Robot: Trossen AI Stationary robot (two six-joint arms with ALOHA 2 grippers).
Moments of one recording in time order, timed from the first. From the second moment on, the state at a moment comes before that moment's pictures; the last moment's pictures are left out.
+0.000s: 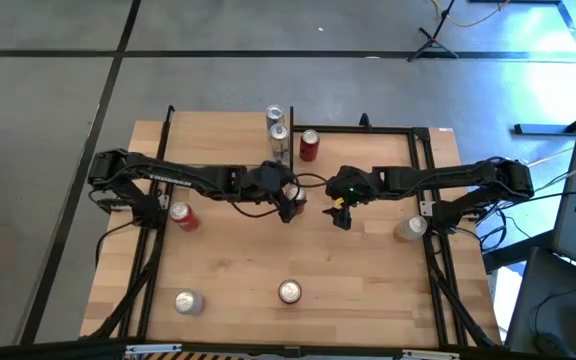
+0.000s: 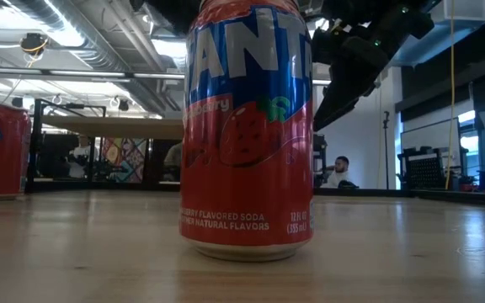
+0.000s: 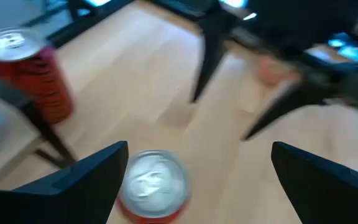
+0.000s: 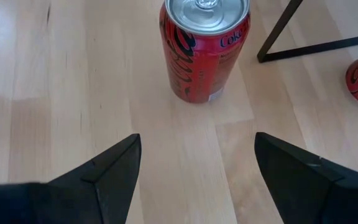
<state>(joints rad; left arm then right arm) 0.02 1.60 1.16 -0.17 -0.30 -0.44 -0.07 1.38 0.90 -0.39 0.02 0.08</state>
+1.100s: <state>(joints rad) 0.06 1.82 1.15 -0.15 -0.29 -0.43 -0.07 1.38 0.90 -0.39 0.02 0.08</state>
